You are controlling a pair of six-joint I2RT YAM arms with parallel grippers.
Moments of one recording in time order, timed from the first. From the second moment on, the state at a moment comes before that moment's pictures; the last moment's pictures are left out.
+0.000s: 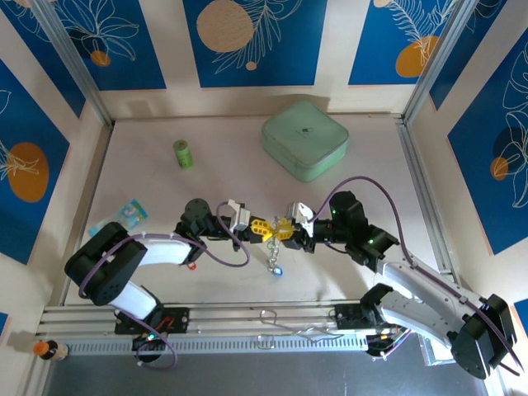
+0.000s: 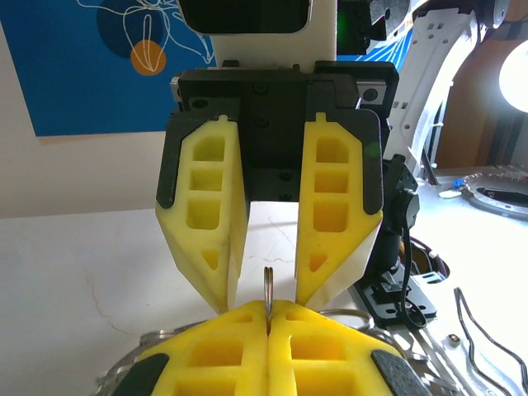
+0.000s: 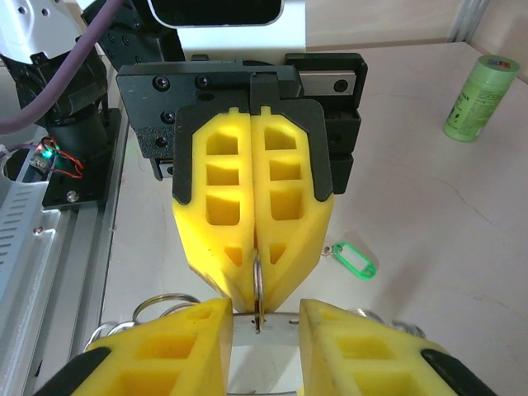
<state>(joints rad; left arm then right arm) -0.69 1.52 0.47 1.13 1.01 -0.05 0.65 0.90 0.58 -0.14 -0.66 -0.33</state>
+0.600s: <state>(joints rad) -0.69 1.36 0.51 0.78 0.92 0.18 0.66 0.97 0.73 -0.36 -0.63 -0.43</state>
